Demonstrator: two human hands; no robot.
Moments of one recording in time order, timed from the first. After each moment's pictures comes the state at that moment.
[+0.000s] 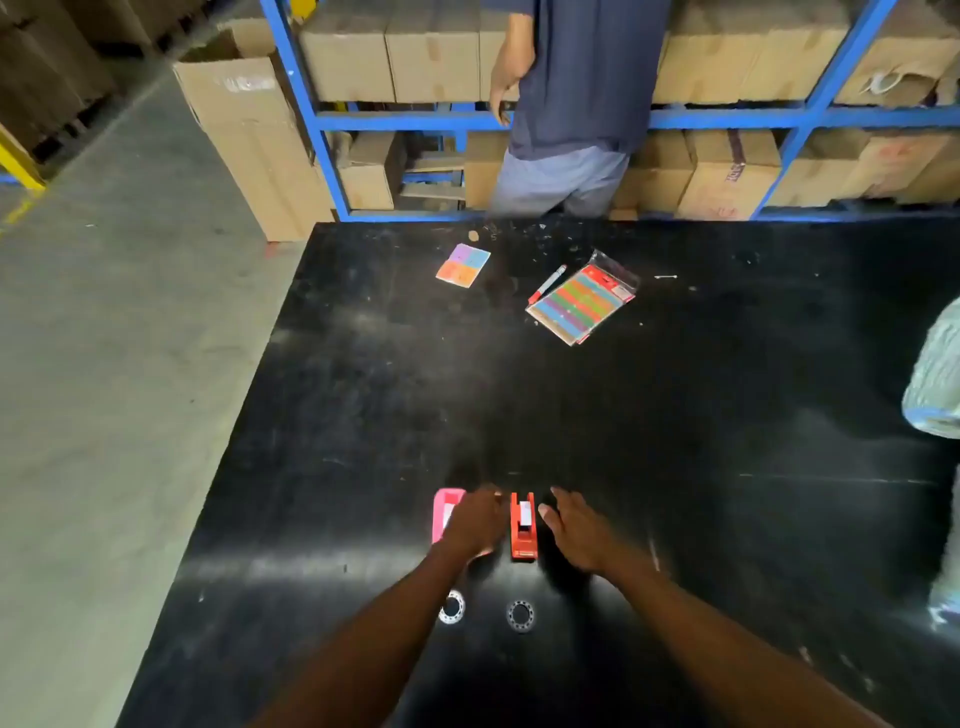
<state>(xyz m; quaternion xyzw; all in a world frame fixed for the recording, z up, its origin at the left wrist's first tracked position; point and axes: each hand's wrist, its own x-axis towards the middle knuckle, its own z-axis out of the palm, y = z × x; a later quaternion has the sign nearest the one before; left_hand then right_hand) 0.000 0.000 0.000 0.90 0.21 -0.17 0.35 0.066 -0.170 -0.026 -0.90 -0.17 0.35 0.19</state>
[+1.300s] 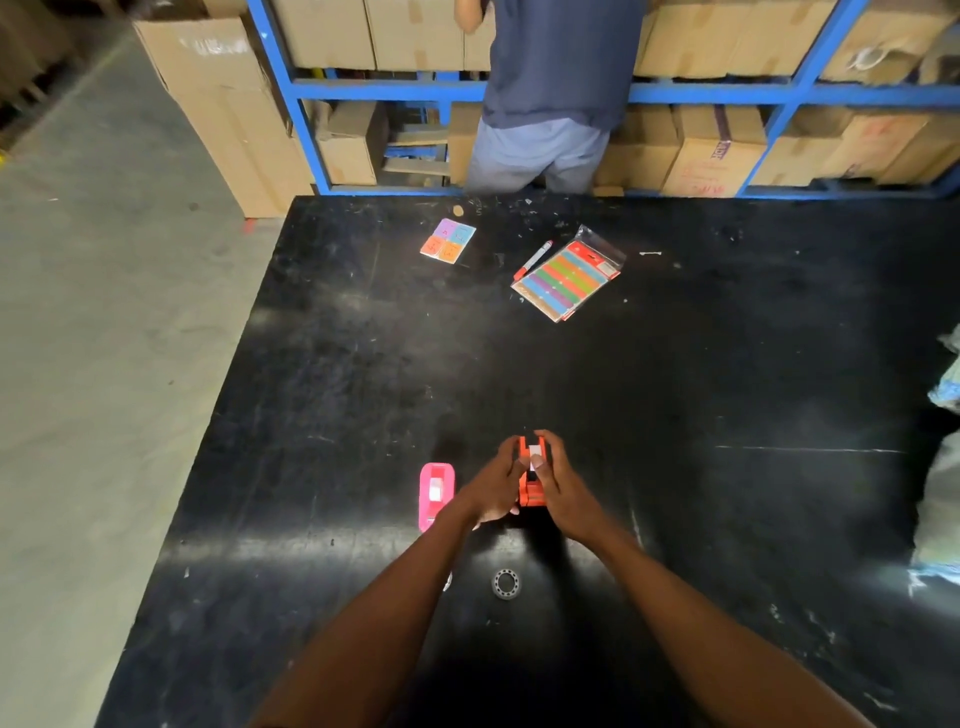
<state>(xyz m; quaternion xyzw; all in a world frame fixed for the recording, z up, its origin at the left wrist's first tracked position) 0.018 -0.027 0.017 0.75 0.16 -0.20 0.61 0.055 -0.168 0.011 -0.83 -0.14 0.29 0.46</state>
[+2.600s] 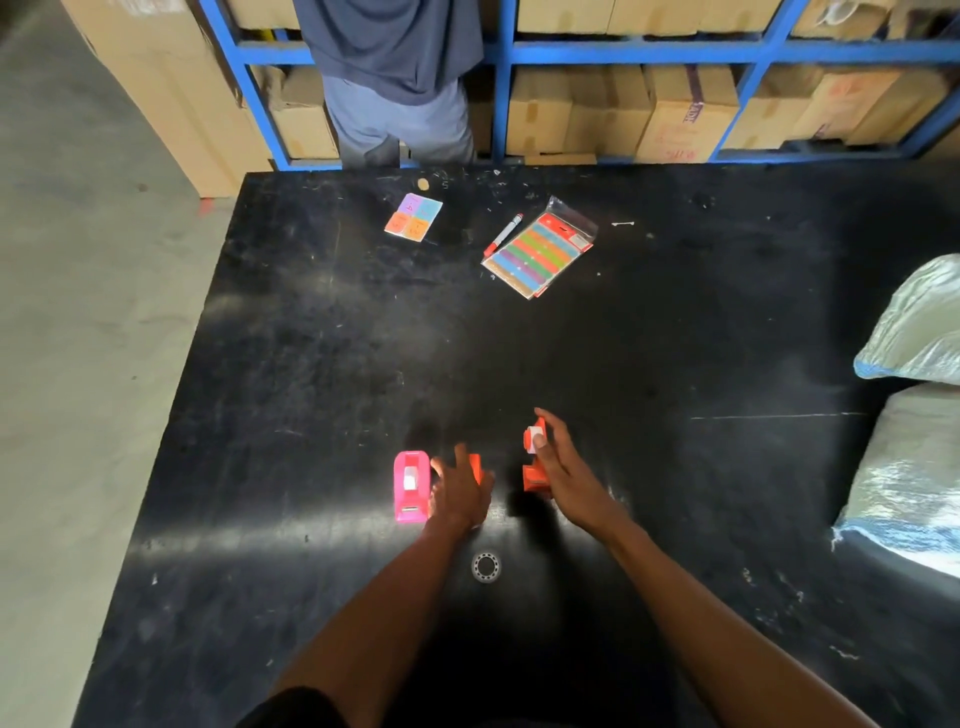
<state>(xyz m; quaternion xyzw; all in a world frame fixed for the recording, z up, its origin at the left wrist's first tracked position) 0.002 -0.040 -0.044 0.88 0.30 -0.14 0.35 0.058 -0.201 0.027 -0.80 -0.09 0.30 0.52</state>
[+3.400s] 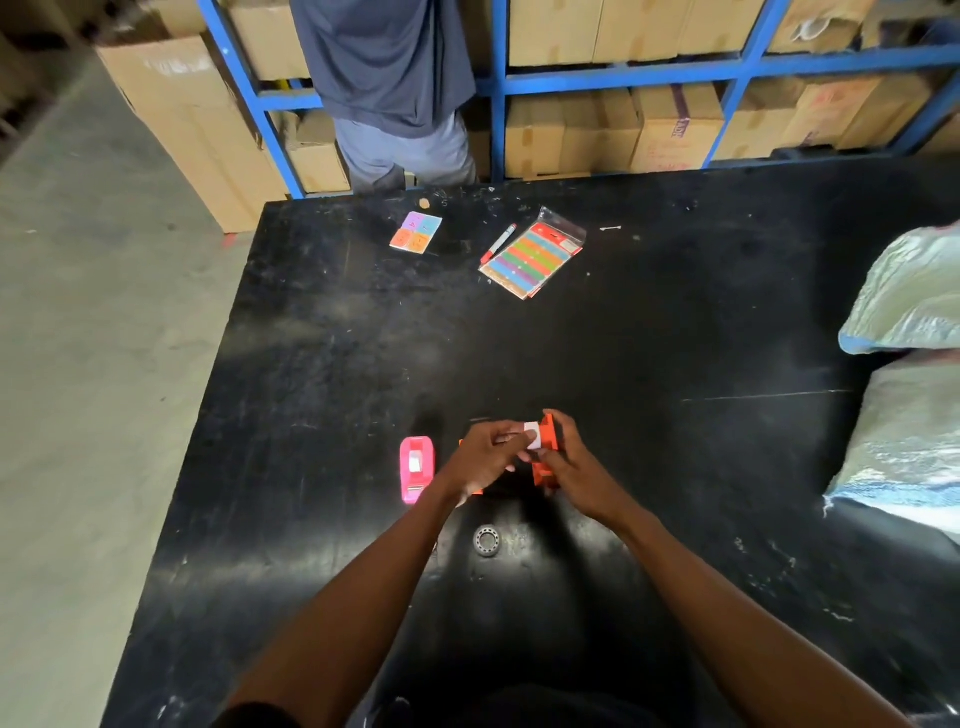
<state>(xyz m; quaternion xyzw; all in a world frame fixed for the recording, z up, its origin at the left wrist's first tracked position) -0.004 -0.062 0.046 0.74 0.12 -0.12 0.65 0.027 -0.234 0.050 -0.81 -0.11 0.29 0.51</state>
